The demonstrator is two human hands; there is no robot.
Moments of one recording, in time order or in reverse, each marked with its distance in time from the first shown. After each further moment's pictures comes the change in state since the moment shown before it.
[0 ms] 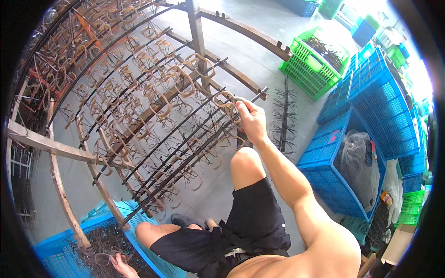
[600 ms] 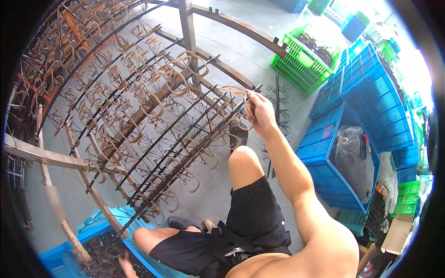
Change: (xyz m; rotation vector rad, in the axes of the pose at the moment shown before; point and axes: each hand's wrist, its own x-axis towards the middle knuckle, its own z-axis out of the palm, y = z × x) left_hand 0.132 -0.149 -0.008 0.529 -0.303 -0.241; right_hand 0.019 -0.001 -0.039 0.399 0.027 0.261
